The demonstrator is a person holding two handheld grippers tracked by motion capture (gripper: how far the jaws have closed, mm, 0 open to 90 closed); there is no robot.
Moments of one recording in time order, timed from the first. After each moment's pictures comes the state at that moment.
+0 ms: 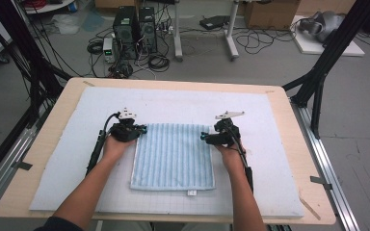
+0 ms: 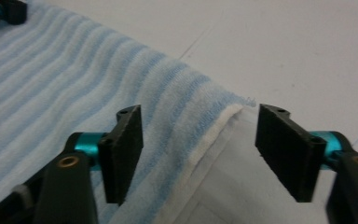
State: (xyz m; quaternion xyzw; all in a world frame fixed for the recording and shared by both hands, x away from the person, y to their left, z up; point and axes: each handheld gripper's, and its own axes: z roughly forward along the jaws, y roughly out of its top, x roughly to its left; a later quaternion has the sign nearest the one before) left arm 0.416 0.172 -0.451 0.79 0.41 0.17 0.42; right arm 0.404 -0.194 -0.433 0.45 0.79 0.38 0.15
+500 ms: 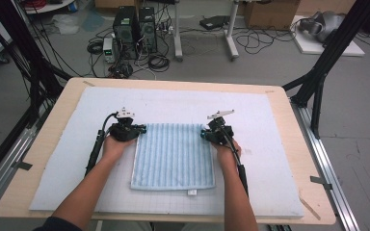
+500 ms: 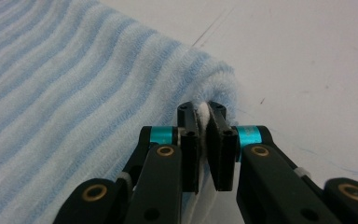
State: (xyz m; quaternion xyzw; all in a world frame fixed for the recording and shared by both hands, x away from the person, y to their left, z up) left arm 0.417 0.177 -0.451 0.77 0.43 0.14 0.44; right arm 0.412 -0.176 -0.438 0.43 0.82 0.35 0.15
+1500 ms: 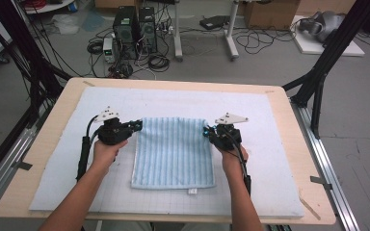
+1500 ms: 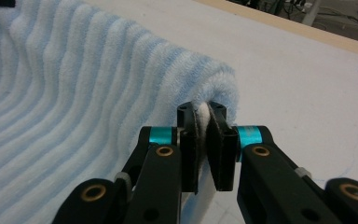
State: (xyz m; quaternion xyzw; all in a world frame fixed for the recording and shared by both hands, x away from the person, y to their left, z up) left arm 0.368 0.193 -0.410 0.72 0.40 0.15 0.56; right arm 0.361 -0.187 -0.402 0.39 0.78 0.44 0.21
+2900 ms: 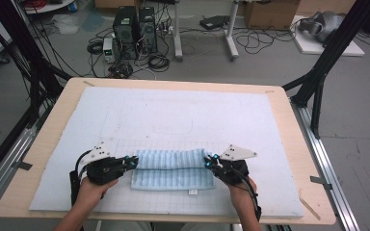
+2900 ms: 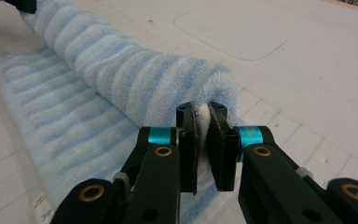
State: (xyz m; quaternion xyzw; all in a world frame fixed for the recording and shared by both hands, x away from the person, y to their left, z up) left arm 0.270 0.203 -0.438 0.75 0.34 0.10 0.55; right arm 0.275 -0.199 -0.426 0.33 0.81 0.46 0.18
